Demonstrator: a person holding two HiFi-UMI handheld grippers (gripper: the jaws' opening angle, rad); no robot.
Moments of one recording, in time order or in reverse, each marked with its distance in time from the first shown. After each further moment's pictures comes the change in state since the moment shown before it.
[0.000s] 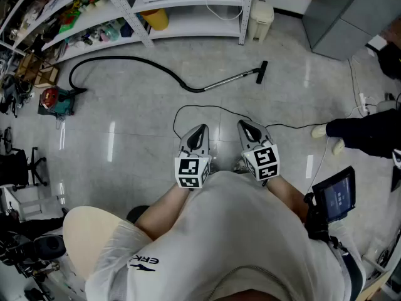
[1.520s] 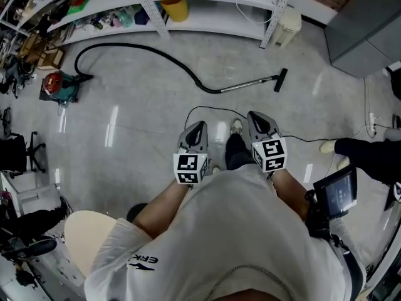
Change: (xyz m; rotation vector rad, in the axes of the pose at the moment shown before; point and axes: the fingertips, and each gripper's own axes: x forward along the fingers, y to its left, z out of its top) left arm 0.039 0.155 0.006 -0.059 0.056 0.094; right arm 0.153 -0.002 0.043 -0.008 0.043 0.010
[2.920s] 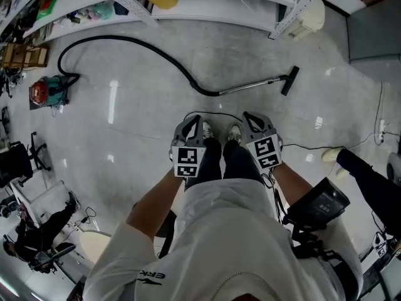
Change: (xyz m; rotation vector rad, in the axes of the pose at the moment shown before) left arm 0.298 0.099 -0.009 0.131 0.294 0.005; right arm 0.257 -0.157 -0.040 -0.089 0.273 0.171
